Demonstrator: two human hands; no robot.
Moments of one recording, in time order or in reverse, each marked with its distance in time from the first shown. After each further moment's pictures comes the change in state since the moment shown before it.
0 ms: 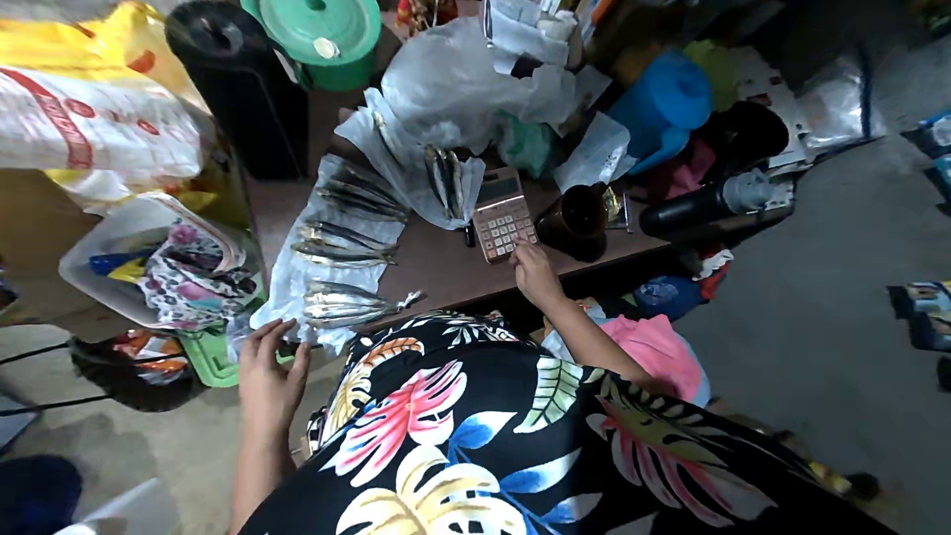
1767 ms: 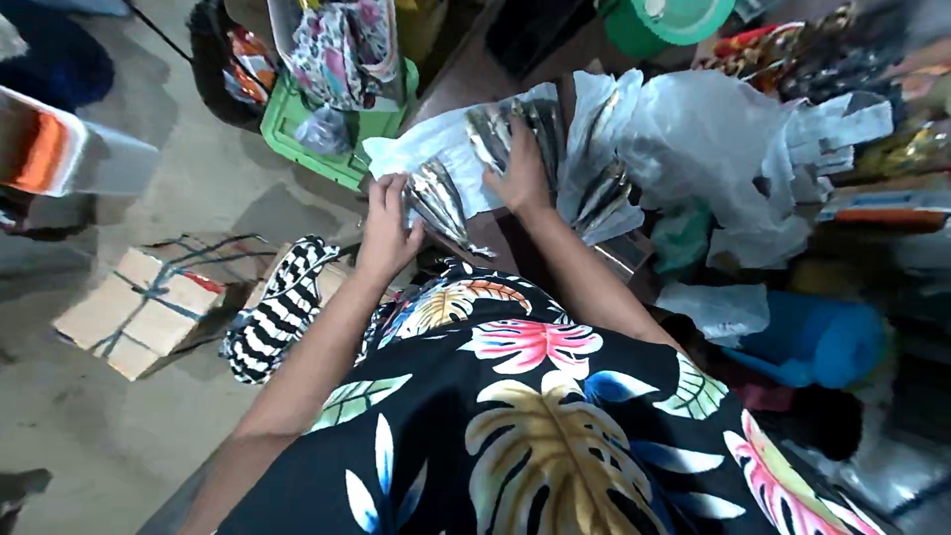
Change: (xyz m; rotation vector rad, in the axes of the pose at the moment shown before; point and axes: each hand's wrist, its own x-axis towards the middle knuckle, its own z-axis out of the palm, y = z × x) left_hand -0.002 0.060 0.074 -0.165 0.363 -0.358; right_hand 0.184 -0.178 0.115 0.018 -0.521 -0.389
